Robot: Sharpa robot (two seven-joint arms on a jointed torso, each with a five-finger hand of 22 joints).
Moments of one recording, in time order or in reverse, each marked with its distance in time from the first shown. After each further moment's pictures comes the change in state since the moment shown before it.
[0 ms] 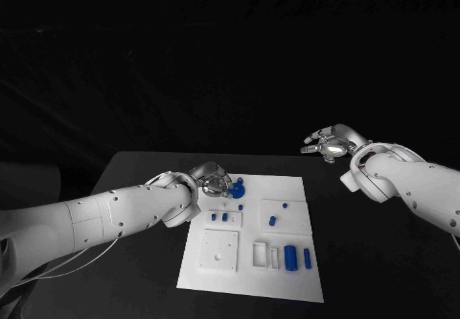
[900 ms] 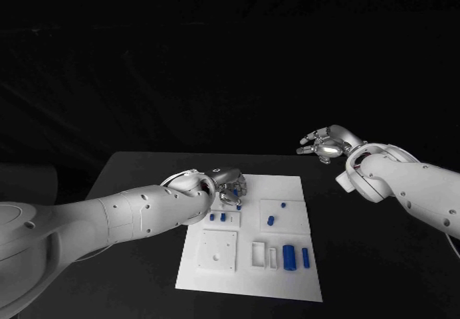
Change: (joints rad) left arm 0.001 0.171 -0.026 -0.173 -0.362 0.090 0.074; left_hand 0.007 0.007 -0.002 -0.012 -0.008 0.004 0.003 -0.044 -0.061 0.023 0.050 -0.294 -0.196 0.024 0.027 0.022 0.000 0.016 0.039 -0.007 -0.007 0.031; right arm -0.005 0.007 0.000 0.001 0.003 0.000 0.004; right_hand 0.000 0.000 0.003 0.003 0.000 -0.001 0.001 0.000 0.000 0.000 0.000 0.000 -0.001 0.000 0.000 0.000 0.001 0.000 -0.002 0.002 0.000 0.000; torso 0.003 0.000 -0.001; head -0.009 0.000
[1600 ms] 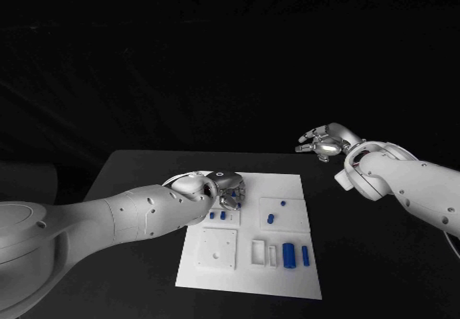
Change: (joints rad) left arm -0.010 0.029 -0.021 -0.045 -0.111 0.046 0.000; left_hand -0.007 -0.007 -0.011 0.011 -0.004 0.000 0.000 -0.004 -0.016 0.020 -0.004 -0.048 -0.034 0.059 -0.006 0.097 0.032 0.023 0.071 -0.022 0.057 0.023; right arm 0.000 0.004 0.000 0.004 0.001 0.000 0.001; right_hand 0.000 0.000 0.000 0.000 0.000 0.001 0.003 0.000 0.000 0.000 0.000 0.000 -0.001 0.000 0.000 0.000 0.000 0.000 0.004 -0.001 0.000 0.001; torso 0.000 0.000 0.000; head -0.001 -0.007
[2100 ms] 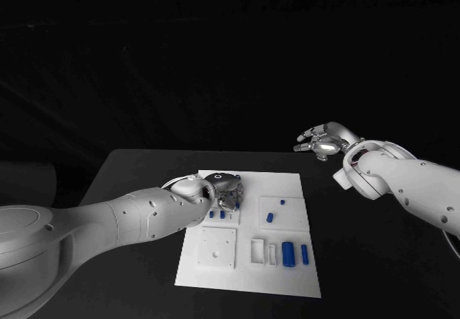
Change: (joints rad) left arm -0.025 0.022 -0.001 -0.053 -0.013 -0.016 0.020; left_hand 0.005 0.007 0.000 0.000 0.010 0.007 0.000 0.000 -0.003 0.013 -0.005 -0.010 -0.006 0.023 -0.005 0.028 0.005 0.000 0.024 -0.009 0.019 0.000; right arm 0.000 -0.002 0.000 0.010 0.000 -0.001 0.002; right_hand 0.000 0.000 0.000 0.000 0.000 0.000 0.000 0.000 0.000 0.000 0.000 0.000 -0.001 0.000 0.000 0.000 0.000 0.000 -0.003 -0.002 0.000 0.000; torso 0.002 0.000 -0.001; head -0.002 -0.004
